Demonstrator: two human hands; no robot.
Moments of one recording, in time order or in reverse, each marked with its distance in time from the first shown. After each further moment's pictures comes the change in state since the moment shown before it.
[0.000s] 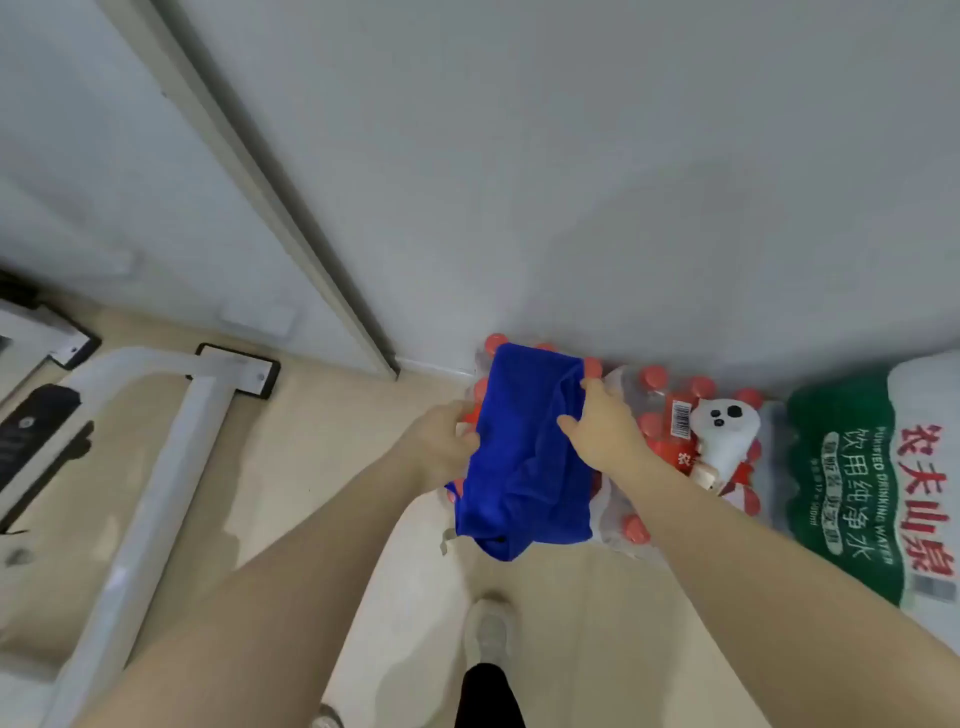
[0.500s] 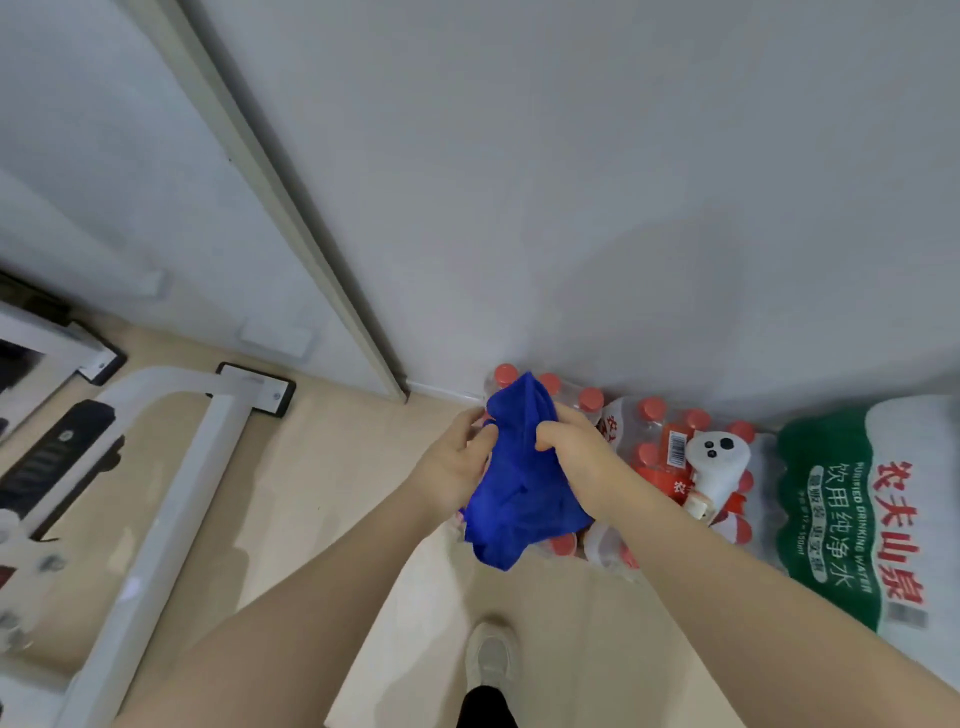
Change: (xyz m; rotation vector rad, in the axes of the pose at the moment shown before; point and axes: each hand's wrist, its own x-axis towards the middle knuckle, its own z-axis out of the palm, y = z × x) left_hand -0.024 0.016 0.000 -0.496 0.042 0.004; right_hand -0.051 -0.057 -0.024 0.865 -0.357 -0.024
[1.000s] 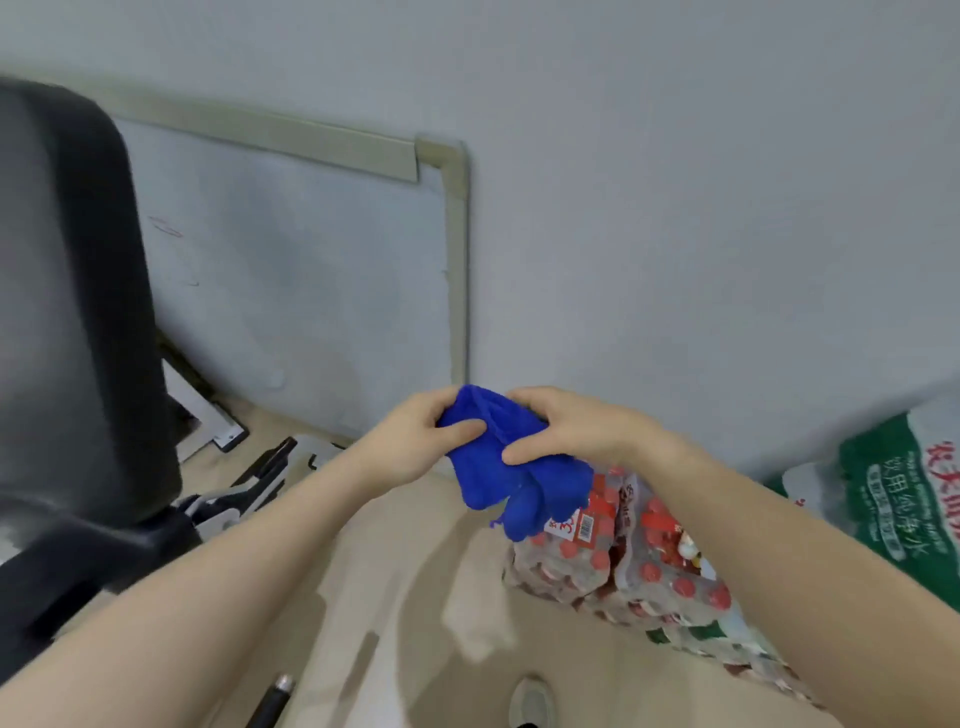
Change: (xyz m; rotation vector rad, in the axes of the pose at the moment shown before) left_hand -0.292 0.110 -0.165 0.218 0.015 0.497; right_hand -0.229 -0.176 0.147 -0.737 -0.376 -0.343
